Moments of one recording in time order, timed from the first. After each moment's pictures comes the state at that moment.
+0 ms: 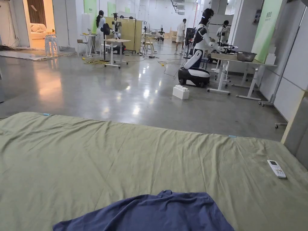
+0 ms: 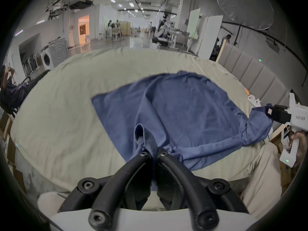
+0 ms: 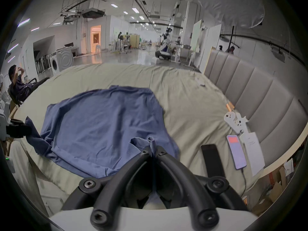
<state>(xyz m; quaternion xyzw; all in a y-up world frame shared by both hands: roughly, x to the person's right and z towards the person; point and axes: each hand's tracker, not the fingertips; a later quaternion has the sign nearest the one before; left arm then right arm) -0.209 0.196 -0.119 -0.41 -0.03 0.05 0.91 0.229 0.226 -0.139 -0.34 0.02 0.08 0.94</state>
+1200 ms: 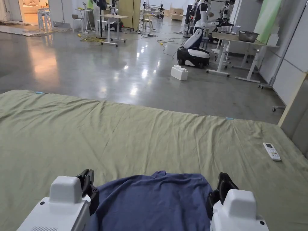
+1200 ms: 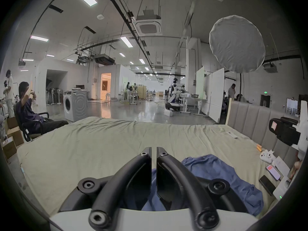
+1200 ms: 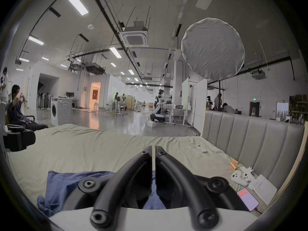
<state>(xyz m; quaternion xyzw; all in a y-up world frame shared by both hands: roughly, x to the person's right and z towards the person) -0.156 0.295 -0.156 -0.08 0.07 0.02 0.99 0.139 0.311 -0.175 0.01 -0.01 0.07 1.00</state>
